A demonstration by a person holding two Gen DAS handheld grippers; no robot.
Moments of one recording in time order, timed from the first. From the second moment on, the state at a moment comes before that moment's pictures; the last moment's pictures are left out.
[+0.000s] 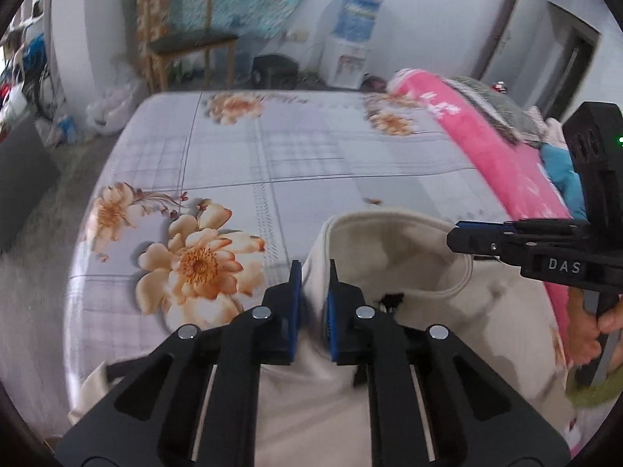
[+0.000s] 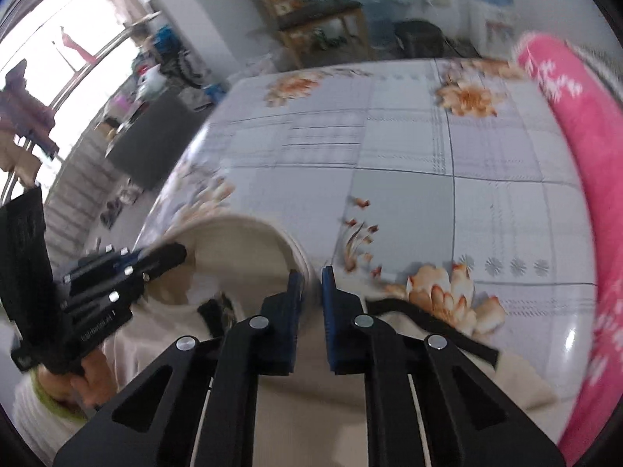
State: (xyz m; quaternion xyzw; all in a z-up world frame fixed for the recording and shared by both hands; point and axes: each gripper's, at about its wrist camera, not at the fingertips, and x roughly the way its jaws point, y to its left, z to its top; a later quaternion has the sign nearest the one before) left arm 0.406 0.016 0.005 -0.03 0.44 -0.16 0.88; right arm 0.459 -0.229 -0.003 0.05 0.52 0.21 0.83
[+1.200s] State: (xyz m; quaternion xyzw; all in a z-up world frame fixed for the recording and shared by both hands) left arm 0.299 -0.015 -0.028 0.09 0.46 -0.20 0.86; right arm 0.341 -0.187 -0.042 -0.04 0.52 0.29 0.80
